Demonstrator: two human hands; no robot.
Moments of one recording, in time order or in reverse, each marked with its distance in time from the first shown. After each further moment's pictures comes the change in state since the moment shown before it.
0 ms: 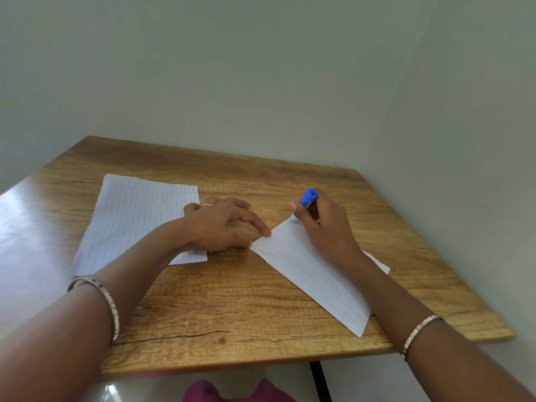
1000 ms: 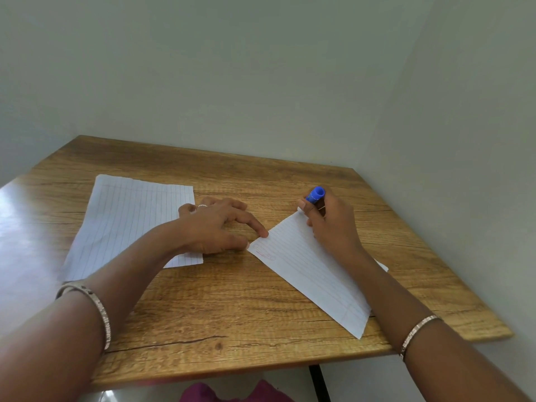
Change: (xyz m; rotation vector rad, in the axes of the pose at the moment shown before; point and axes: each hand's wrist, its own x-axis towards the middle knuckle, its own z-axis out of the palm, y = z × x) left_hand 0.001 -0.001 0.001 -0.026 0.005 0.003; right_hand 0.005 0.009 -0.004 0.043 0.068 0.146
